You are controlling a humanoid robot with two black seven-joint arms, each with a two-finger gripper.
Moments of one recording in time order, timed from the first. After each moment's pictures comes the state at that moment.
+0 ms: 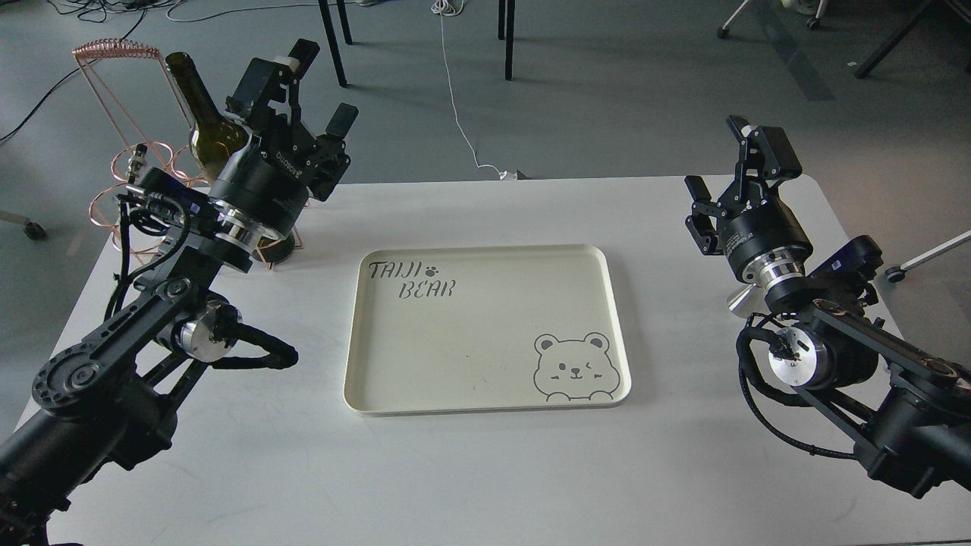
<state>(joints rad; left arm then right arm) -0.43 0.32 -1.04 -1.33 0.71 -0.11 -0.39 0.55 -0.49 0.66 1.29 -0.24 -0.26 0.49</state>
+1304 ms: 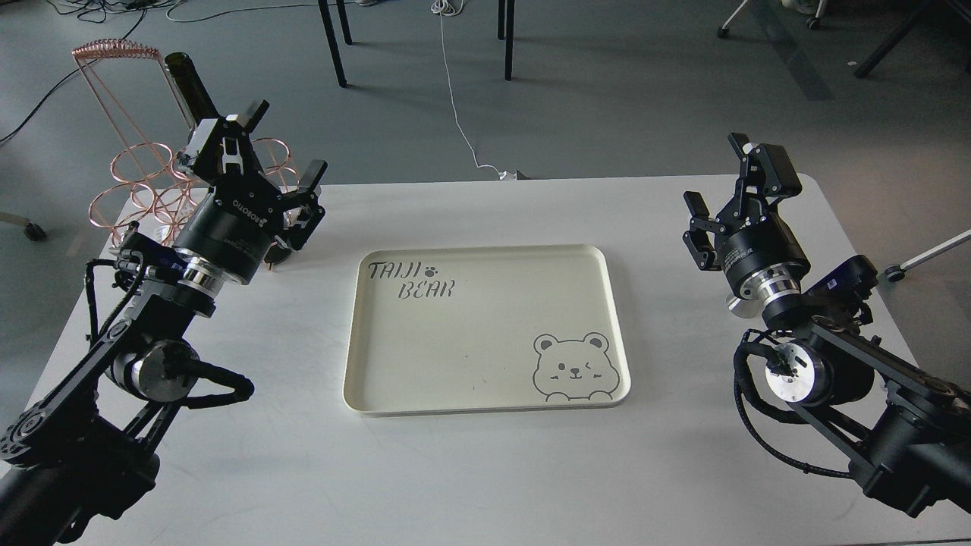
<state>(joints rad) -0.29 0.32 -1.18 -1.31 0.53 -0.27 -0.30 0.49 -0.47 0.67 1.31 -0.24 -0.26 0.49</state>
